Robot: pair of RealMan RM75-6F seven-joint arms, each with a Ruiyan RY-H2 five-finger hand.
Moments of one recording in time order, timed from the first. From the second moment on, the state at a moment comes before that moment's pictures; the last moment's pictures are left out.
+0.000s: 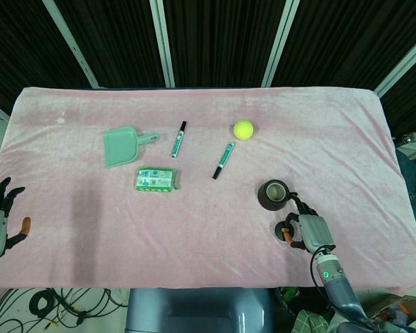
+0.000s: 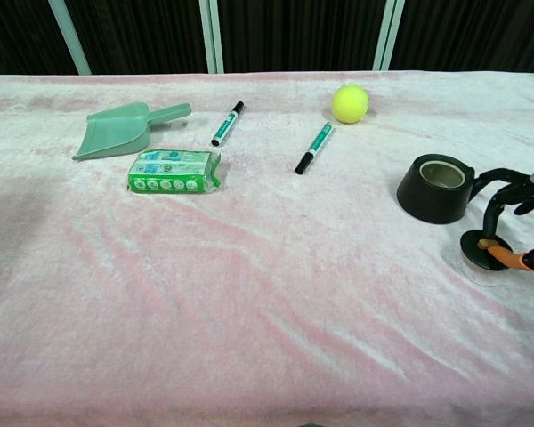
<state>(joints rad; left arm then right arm) -0.12 -1.17 -0.11 -1.68 1.33 1.45 0.12 0.39 -1.42 0.09 -1.65 -1.11 1.09 -0.19</state>
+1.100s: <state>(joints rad) -0.12 -1.17 -0.12 -1.68 1.33 1.45 0.12 0.66 -1.19 0.27 -1.73 -0.70 0.91 -0.37</state>
